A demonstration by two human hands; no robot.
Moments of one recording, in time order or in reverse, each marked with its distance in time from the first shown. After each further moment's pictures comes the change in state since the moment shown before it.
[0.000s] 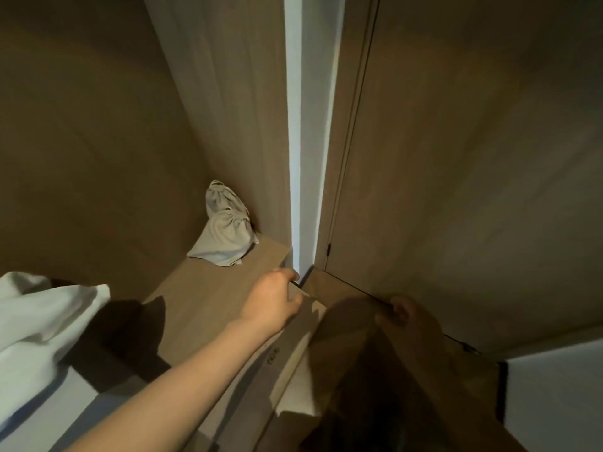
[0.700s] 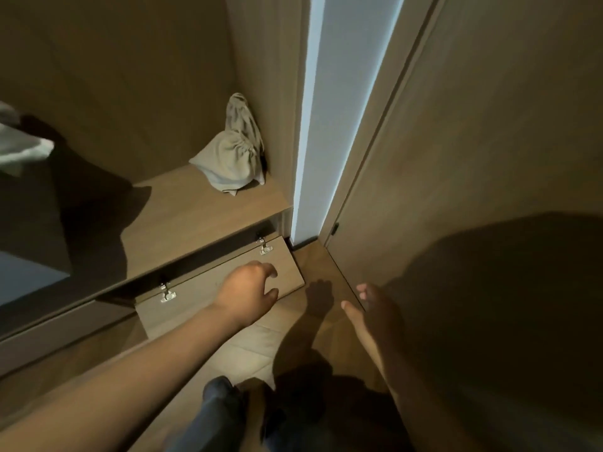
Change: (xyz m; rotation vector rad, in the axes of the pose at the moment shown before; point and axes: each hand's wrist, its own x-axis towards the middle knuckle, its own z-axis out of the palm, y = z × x) left_hand 0.080 0.084 0.149 0.005 0.023 -0.431; right_hand 0.221 0.105 -0.007 -0.177 -0.353 -0.313
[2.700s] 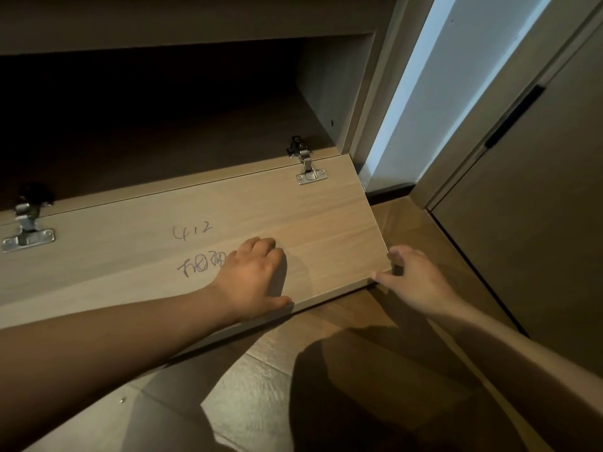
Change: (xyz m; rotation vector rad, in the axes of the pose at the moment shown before) left_hand 0.310 -0.358 0.535 0.233 0.120 0.037; right_hand 0.393 0.263 0.512 -0.188 -0.056 -0.361
